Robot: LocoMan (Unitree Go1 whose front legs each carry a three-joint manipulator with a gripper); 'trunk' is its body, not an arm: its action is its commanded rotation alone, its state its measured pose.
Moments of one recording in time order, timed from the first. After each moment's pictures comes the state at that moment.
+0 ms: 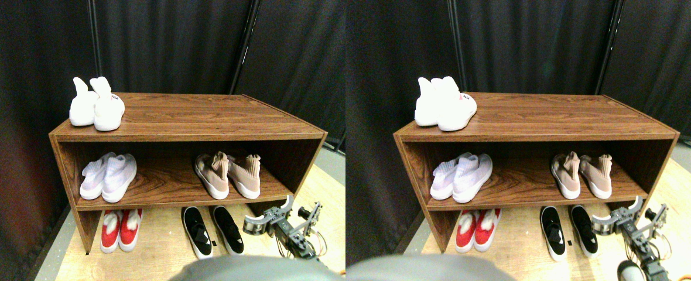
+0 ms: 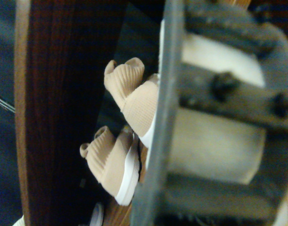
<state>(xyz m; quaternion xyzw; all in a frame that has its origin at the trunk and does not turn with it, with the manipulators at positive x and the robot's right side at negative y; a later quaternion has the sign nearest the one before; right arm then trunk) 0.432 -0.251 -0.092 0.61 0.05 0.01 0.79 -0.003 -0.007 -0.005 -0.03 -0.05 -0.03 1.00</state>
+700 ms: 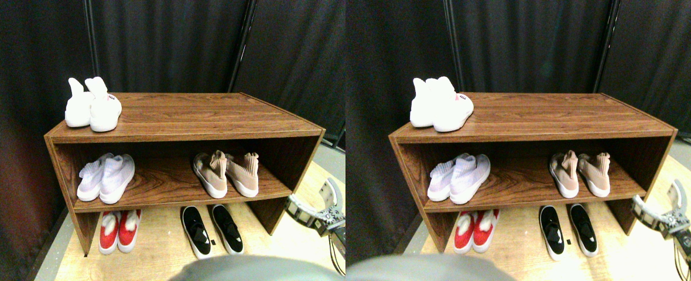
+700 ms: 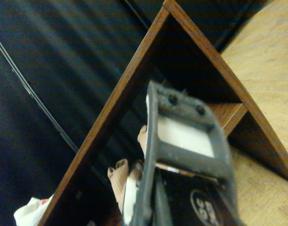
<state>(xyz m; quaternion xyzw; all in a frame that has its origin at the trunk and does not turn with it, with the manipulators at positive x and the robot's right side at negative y) 0.390 -0.292 -0.033 0.54 -0.10 0.03 0.84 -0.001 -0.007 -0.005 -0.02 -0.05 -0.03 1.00</state>
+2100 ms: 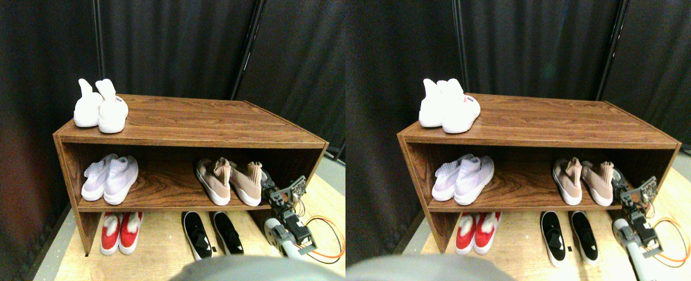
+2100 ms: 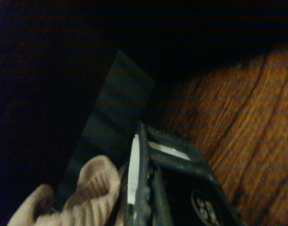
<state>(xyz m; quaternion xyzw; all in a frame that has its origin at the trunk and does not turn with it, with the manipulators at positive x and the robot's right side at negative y) 0.521 -0.305 -0.092 0.60 -0.06 -0.09 0.79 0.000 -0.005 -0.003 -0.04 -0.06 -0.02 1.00</state>
